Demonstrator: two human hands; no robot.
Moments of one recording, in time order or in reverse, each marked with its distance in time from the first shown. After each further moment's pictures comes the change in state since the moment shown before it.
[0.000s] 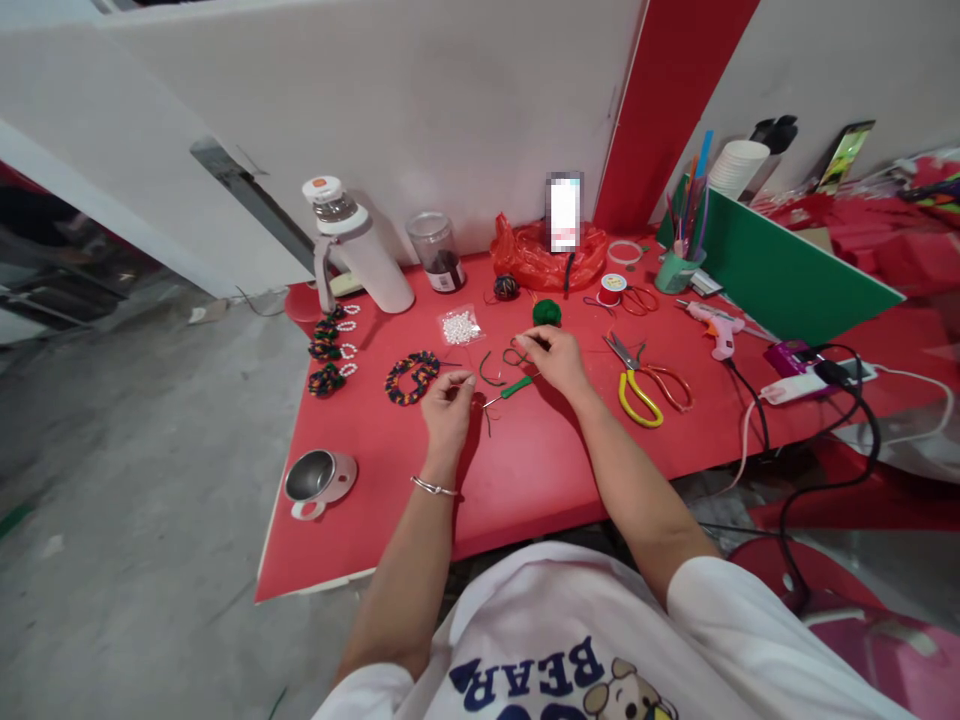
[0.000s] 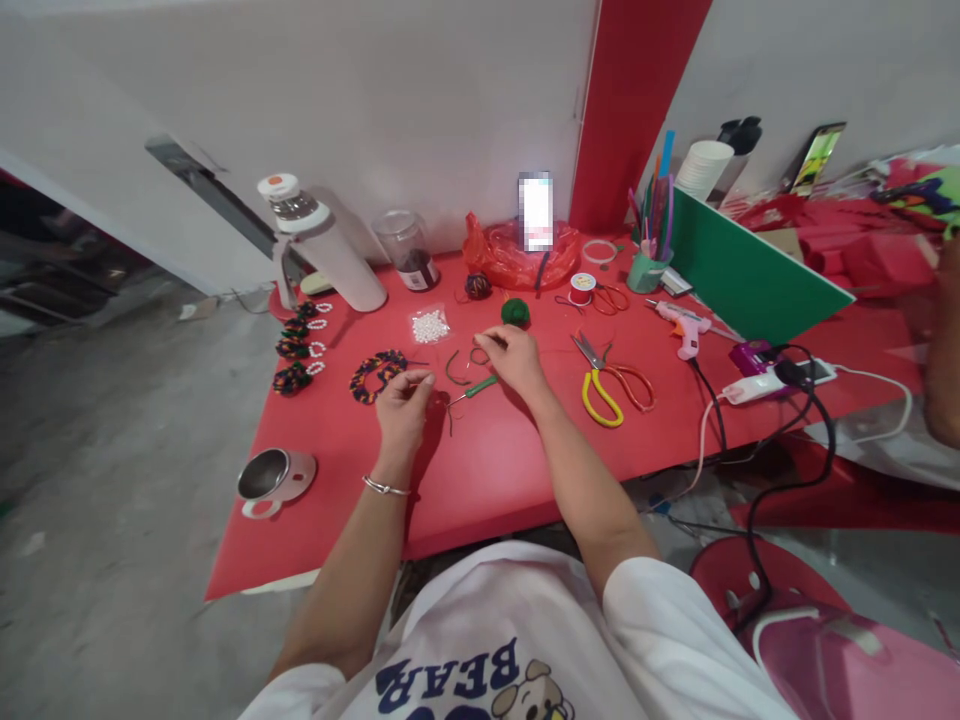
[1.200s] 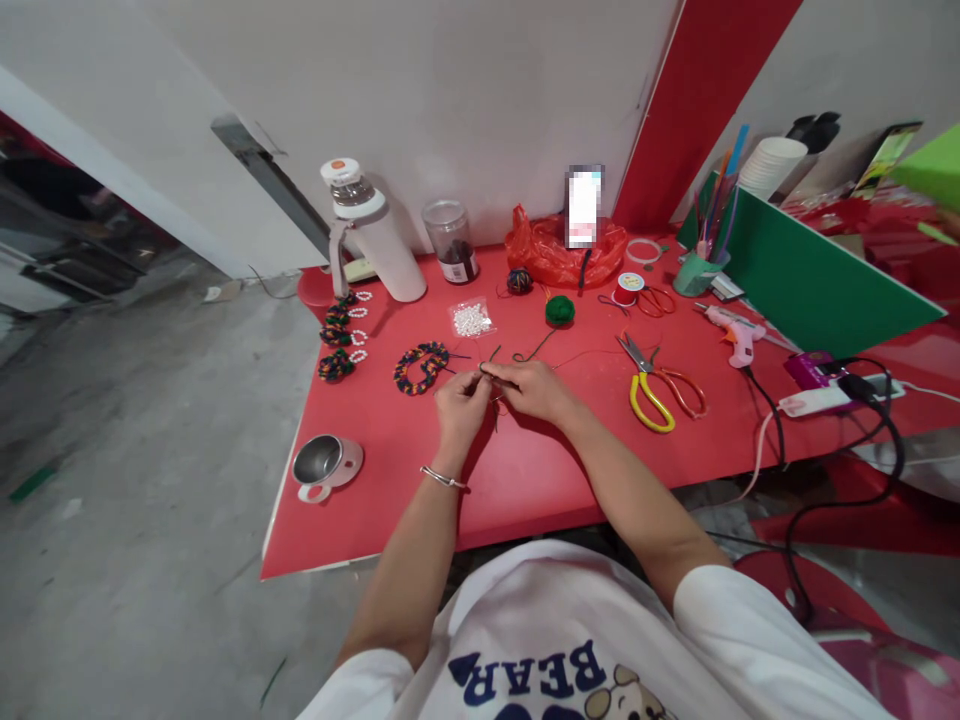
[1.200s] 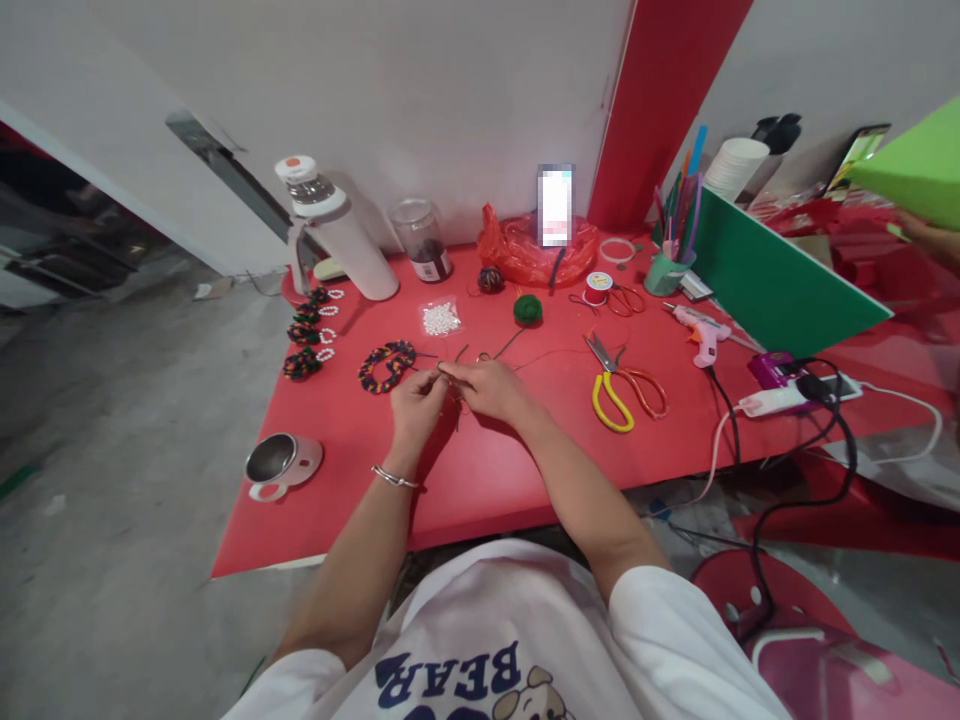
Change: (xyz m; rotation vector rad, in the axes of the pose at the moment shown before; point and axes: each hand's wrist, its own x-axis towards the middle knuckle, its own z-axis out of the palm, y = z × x) left_hand -0.002 -0.002 0.000 0.225 -0.111 0.120; right_hand -0.032 -0.021 0.026 -0.277 -0.520 -0.286
